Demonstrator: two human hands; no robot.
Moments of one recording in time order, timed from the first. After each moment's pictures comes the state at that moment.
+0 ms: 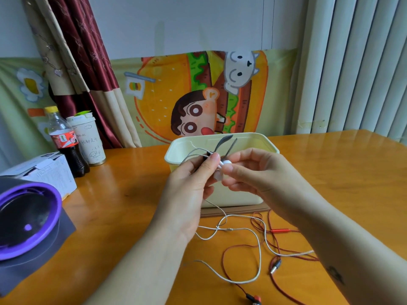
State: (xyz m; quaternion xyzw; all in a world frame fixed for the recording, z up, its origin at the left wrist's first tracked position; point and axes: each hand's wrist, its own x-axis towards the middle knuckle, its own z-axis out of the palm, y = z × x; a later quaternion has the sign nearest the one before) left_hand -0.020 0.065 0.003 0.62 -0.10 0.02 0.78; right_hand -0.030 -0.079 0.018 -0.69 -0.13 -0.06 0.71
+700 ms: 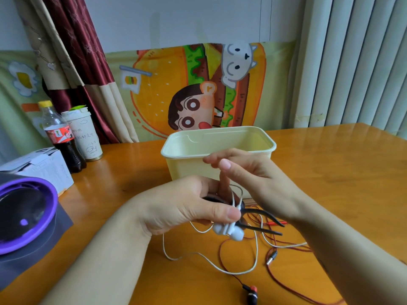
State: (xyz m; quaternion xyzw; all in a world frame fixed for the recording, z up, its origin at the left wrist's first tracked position) left_hand -0.017 0.095 0.015 0.76 -0.32 -0.25 0.50; right_hand -0.030 -0.080 0.007 -0.78 -0.29 -0.09 0.55
